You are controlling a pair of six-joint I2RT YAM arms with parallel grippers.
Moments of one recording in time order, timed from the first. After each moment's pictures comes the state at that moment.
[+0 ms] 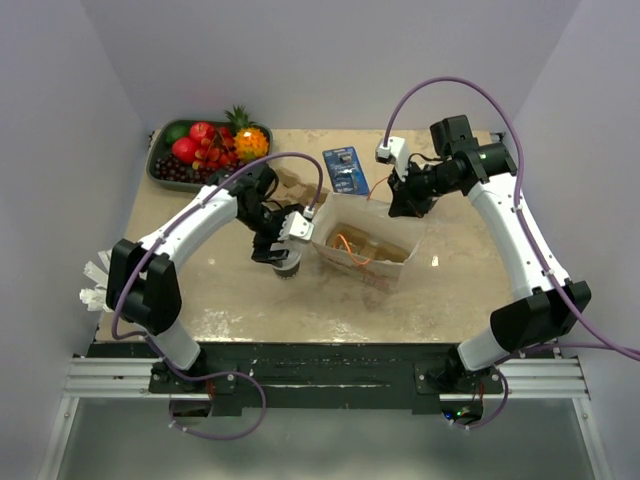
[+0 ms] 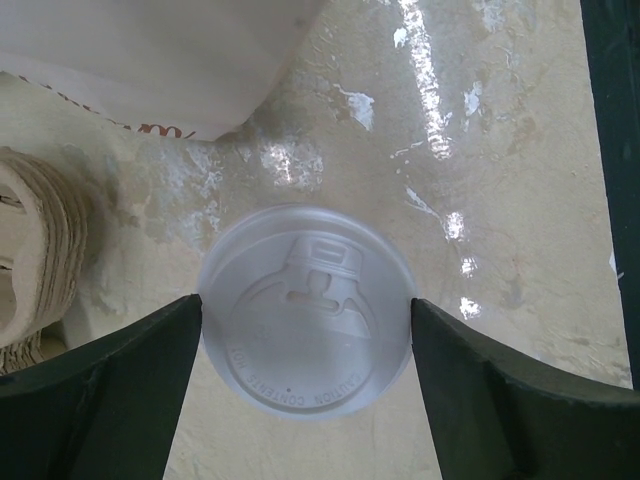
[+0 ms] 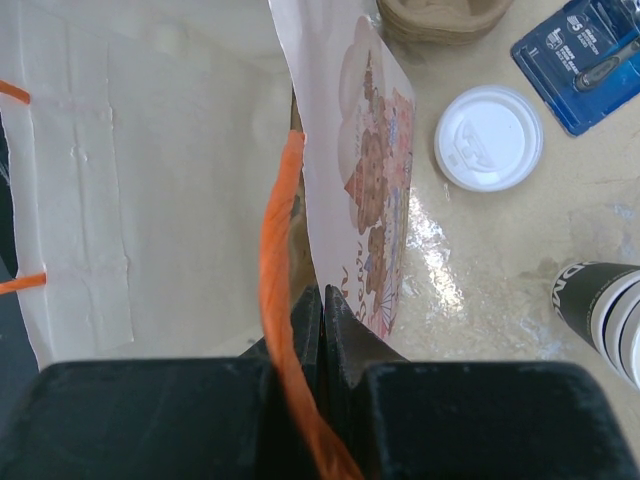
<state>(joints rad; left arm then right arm) -0.43 1.68 1.40 -1.08 0.63 1.34 0.27 1.53 1.72 -1.23 -0.59 -0.67</state>
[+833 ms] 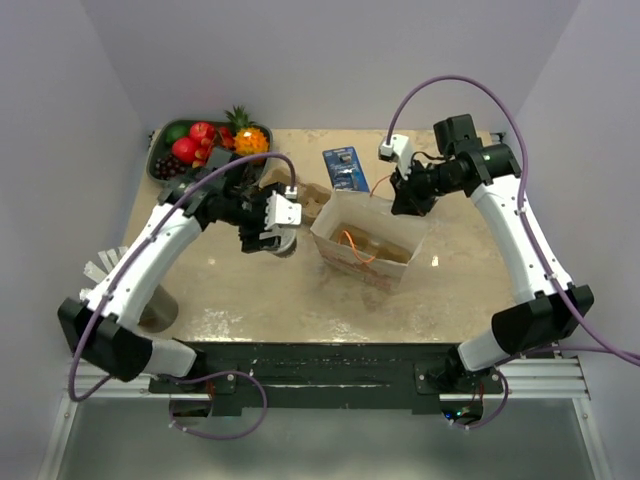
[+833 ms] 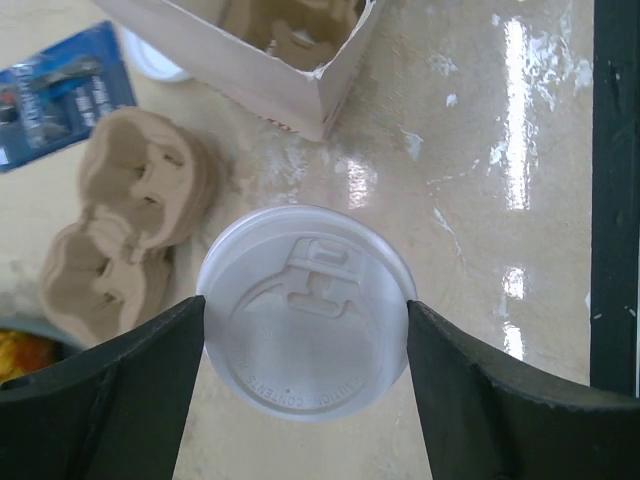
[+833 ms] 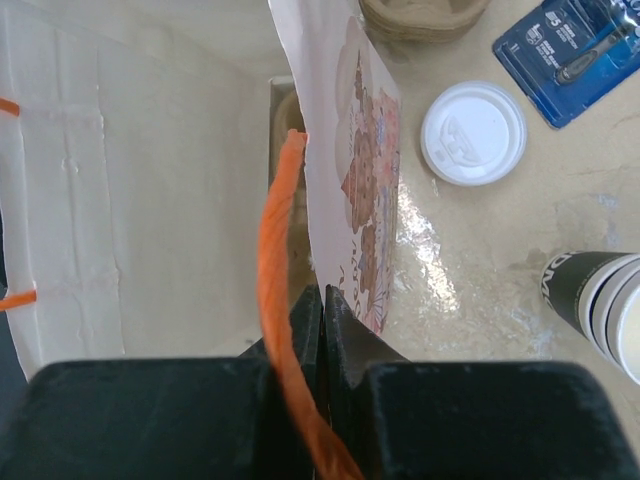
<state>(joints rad) -0.43 1.42 1.44 -1.06 0.59 1.11 0.26 1.52 1.72 -1.22 -0.58 -0.65</state>
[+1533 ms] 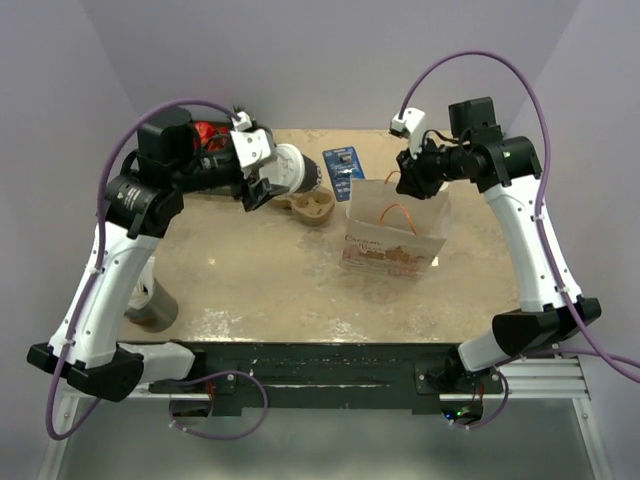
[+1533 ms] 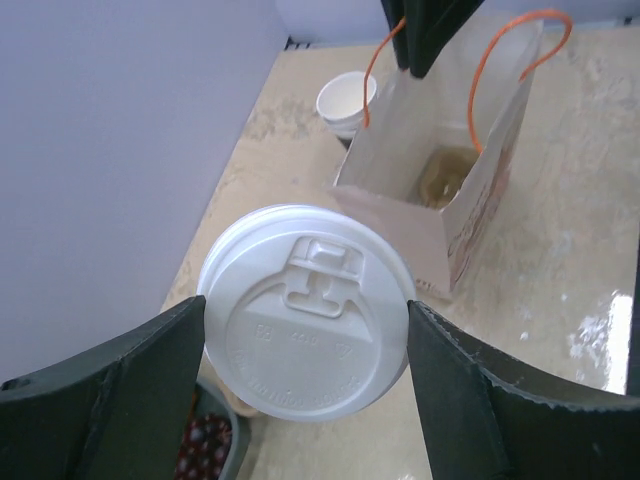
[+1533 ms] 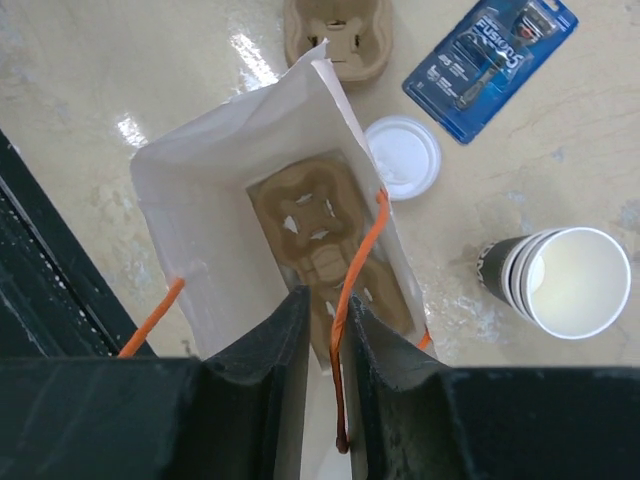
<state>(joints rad) -0.41 1.26 1.73 -0.80 0.62 0.62 0.26 1.50 1.88 -1.21 -0.50 -0.52</state>
